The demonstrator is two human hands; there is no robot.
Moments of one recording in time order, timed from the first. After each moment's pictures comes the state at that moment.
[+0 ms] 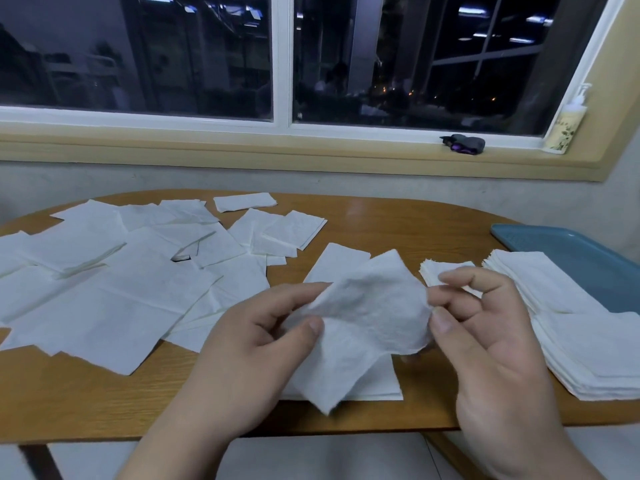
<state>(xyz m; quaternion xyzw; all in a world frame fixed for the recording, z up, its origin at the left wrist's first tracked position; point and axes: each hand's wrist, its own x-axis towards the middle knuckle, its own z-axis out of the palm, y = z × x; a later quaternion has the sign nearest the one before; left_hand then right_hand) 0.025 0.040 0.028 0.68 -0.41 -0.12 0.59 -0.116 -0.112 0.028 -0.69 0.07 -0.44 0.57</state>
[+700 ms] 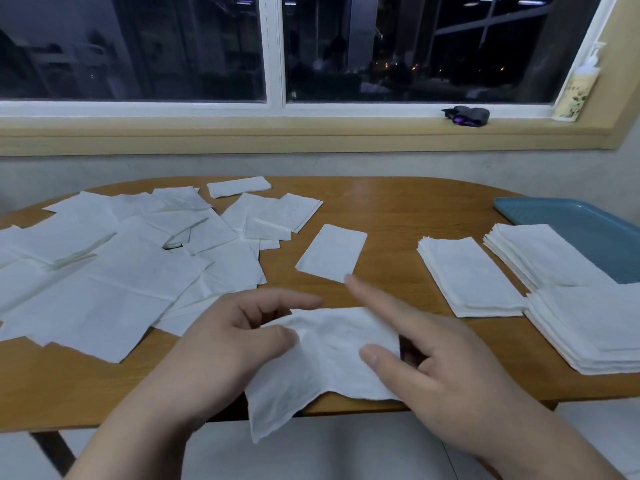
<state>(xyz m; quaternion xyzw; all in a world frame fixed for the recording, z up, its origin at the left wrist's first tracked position) 0.036 0.042 0.022 0.71 -0.34 -0.28 0.55 -0.125 -0.125 0.020 -0.91 0.07 -0.19 0.36</state>
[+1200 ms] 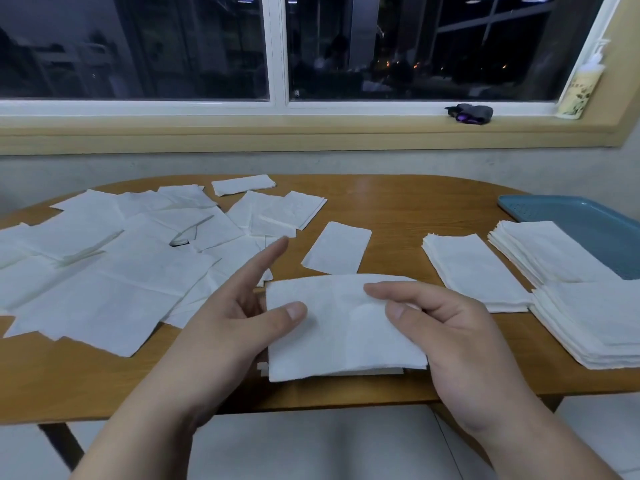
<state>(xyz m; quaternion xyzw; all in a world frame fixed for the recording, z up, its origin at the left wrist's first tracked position) 0.032 0.051 0.028 0.69 -0.31 -0.24 0.61 -0.112 -0.114 0.018 -0.73 0.18 -0.29 0.59</state>
